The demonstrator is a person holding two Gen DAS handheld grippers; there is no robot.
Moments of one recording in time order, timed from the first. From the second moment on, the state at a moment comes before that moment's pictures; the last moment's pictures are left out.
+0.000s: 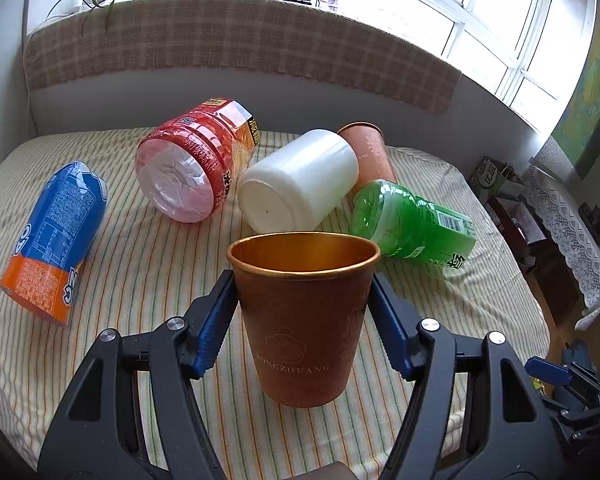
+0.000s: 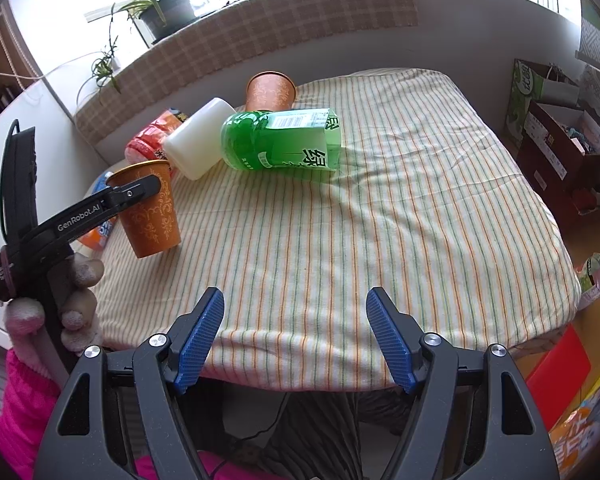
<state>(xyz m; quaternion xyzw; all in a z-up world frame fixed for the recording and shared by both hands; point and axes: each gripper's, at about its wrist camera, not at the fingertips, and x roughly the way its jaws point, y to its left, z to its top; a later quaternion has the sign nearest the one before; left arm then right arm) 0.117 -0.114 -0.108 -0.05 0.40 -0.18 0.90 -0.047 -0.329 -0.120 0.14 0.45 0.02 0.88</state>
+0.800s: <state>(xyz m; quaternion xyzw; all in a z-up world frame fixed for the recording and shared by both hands) 0.083 -0.109 -0.102 -0.03 0.40 -0.21 0.89 -0.041 -0.318 -0.111 0.13 0.44 0.03 0.89</state>
